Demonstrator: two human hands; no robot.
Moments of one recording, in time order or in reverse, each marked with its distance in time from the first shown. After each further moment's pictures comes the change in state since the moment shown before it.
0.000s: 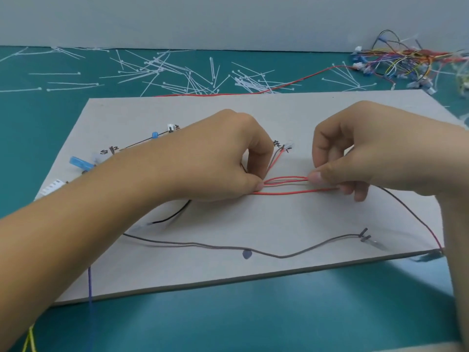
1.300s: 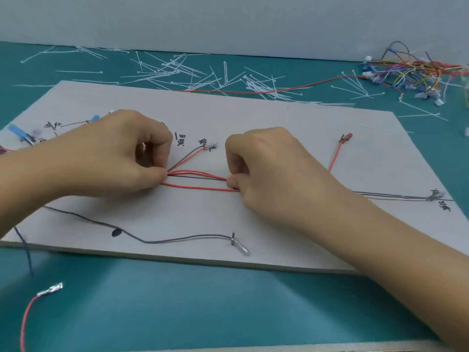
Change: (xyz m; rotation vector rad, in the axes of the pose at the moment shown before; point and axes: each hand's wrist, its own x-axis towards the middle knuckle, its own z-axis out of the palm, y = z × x) left_hand -0.084 -0.071 -0.037 0.021 0.107 -0.229; right_hand 0.010 -0.066 0.086 -0.316 0.191 -0.432
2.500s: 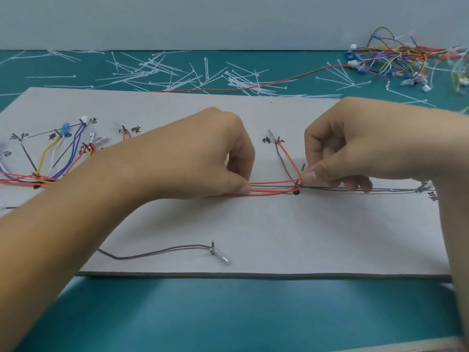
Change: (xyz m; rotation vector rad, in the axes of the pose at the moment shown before) left_hand 0.061 0.090 0.036 0.041 -0.138 0.253; right_hand -0.026 0.088 -0.081 0.316 -0.317 0.337
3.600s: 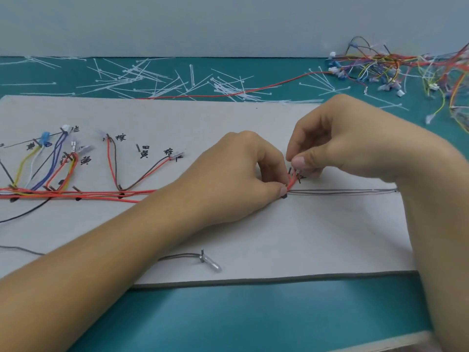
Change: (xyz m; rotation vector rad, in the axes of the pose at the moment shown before) left_hand 0.025 0.023 0.052 -0.380 0.183 -0.004; right_hand 0.009 0.016 0.004 0.073 0.191 -0.046
